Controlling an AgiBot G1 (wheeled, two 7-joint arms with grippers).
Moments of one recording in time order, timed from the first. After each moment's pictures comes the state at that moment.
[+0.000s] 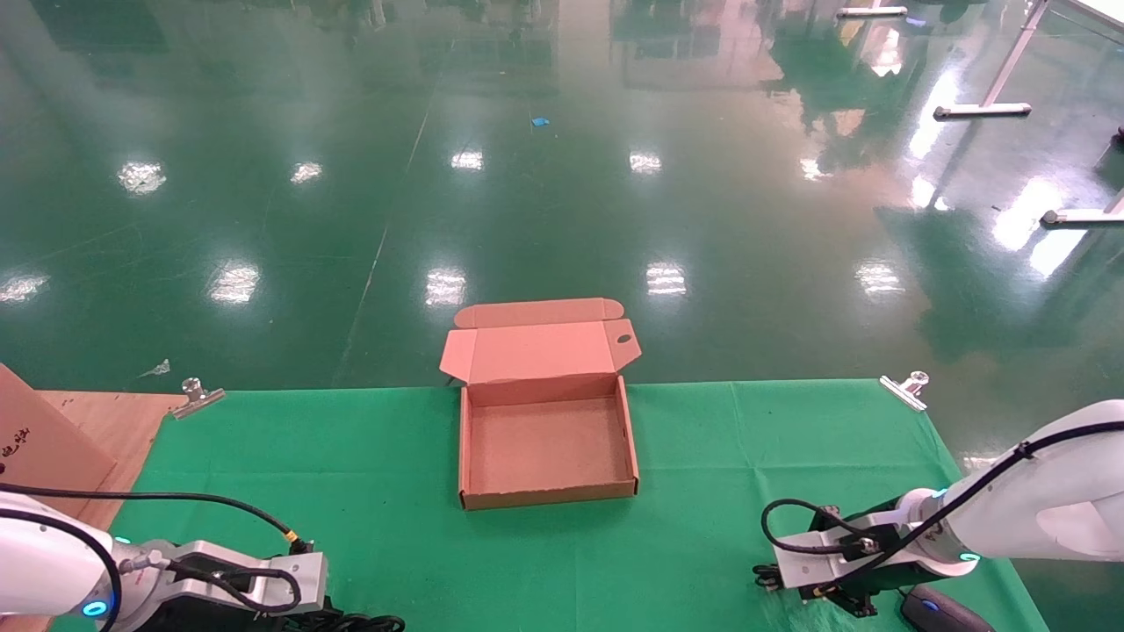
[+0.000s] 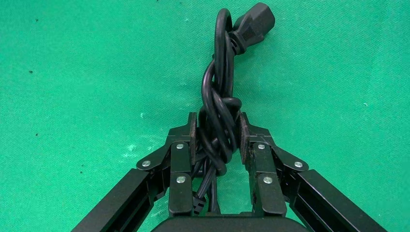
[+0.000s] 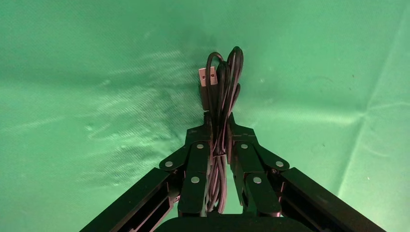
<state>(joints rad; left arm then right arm) -1.57 1.09 0.80 0.00 1.69 1.26 0.53 1.62 -1.24 -0.76 0.00 -1.91 -1.02 -0.67</state>
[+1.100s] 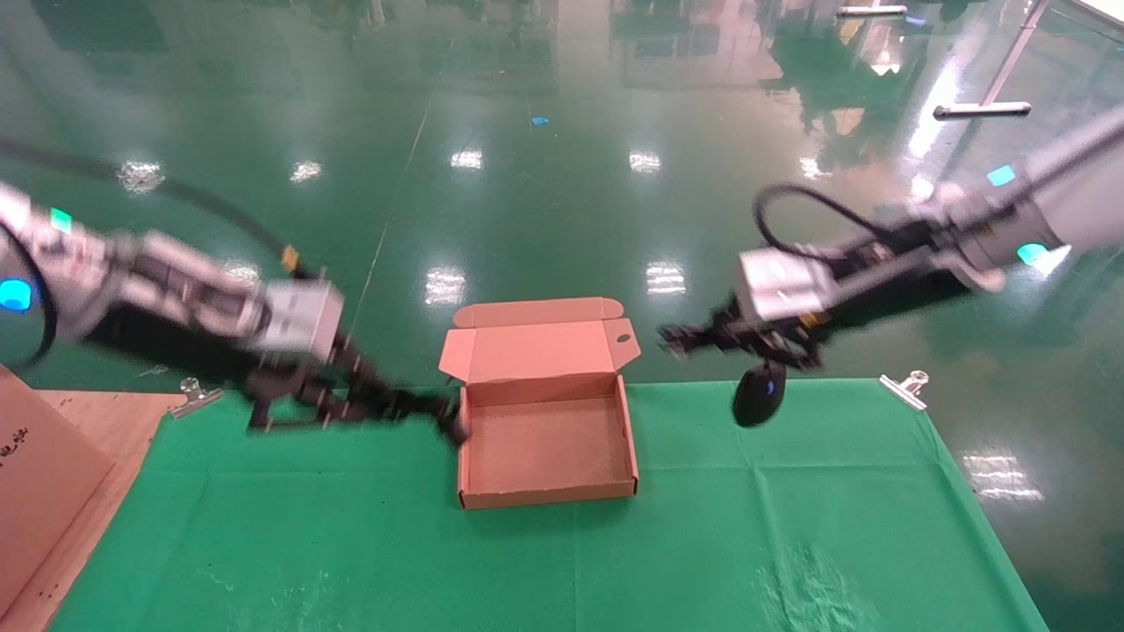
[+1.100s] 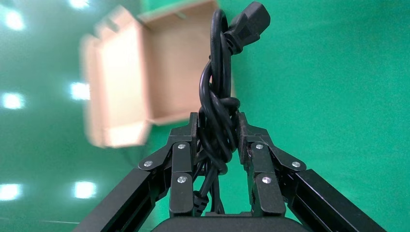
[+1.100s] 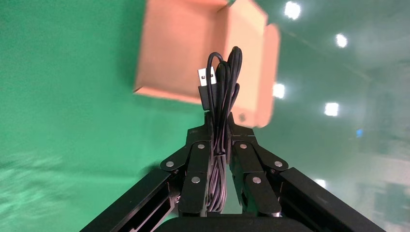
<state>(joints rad) -2.08 1.15 0.83 -0.09 1.72 1.57 0.46 2.08 -1.24 -0.69 0.08 -1.81 -1.41 -0.64</state>
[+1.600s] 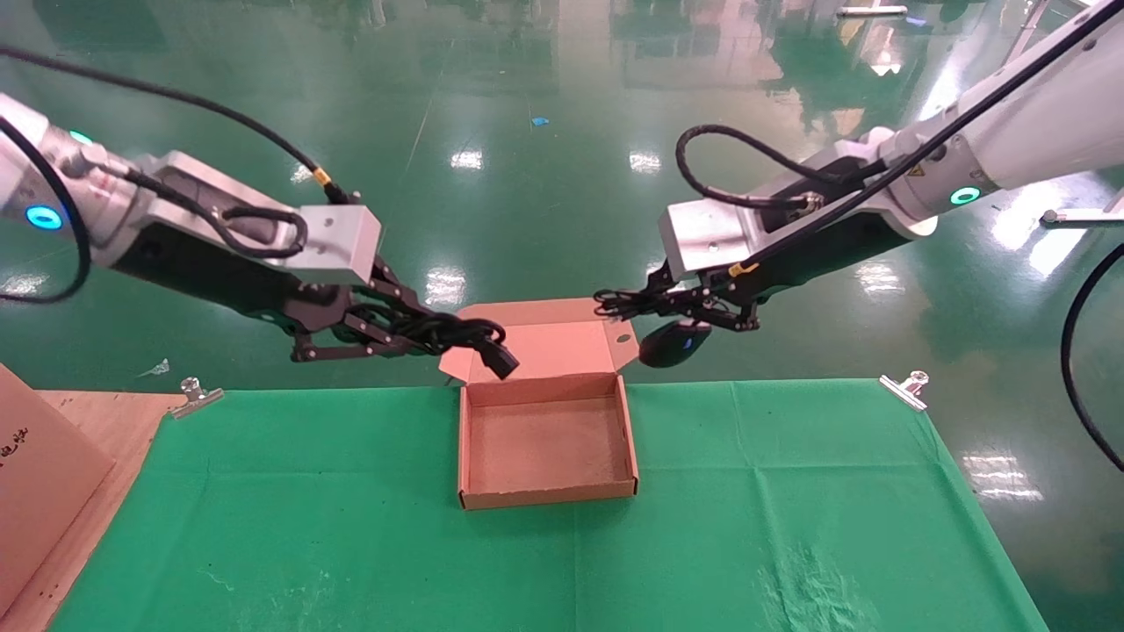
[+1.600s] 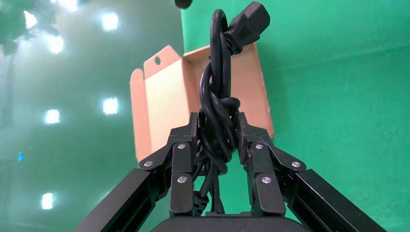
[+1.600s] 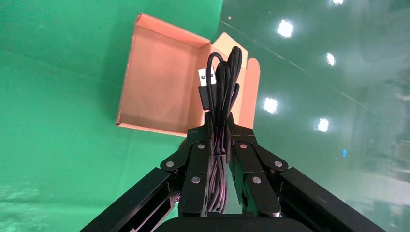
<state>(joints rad) -2.15 1.22 0.81 -0.06 1.68 1.51 0.50 2.16 -1.33 -0.69 0.06 -1.80 -1.43 -0.60</state>
